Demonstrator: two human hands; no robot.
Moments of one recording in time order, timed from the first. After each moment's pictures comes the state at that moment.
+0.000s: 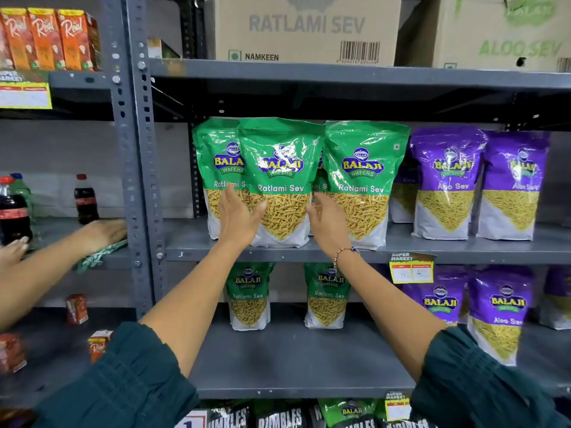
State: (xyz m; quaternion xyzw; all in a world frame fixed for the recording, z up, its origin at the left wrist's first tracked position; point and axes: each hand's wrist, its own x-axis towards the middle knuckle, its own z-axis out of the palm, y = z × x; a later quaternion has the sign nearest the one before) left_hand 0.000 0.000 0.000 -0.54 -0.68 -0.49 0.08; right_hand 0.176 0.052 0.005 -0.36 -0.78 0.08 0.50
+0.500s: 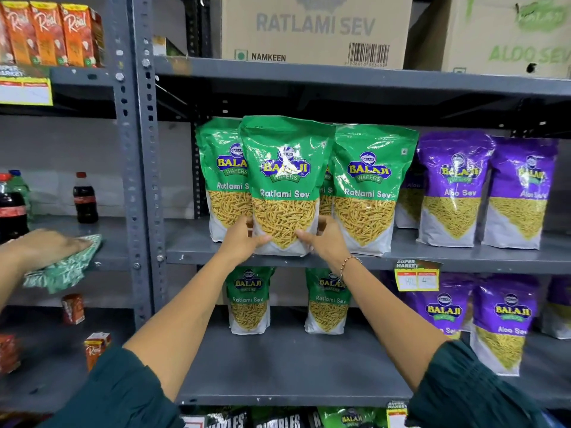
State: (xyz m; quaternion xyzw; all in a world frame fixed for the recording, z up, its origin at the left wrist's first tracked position) left_hand -0.020 0.013 -0.025 -0.56 -0.65 -0.51 -0.10; right_hand 0.161 0.087 -0.022 -0.38 -0.71 0.34 0.48
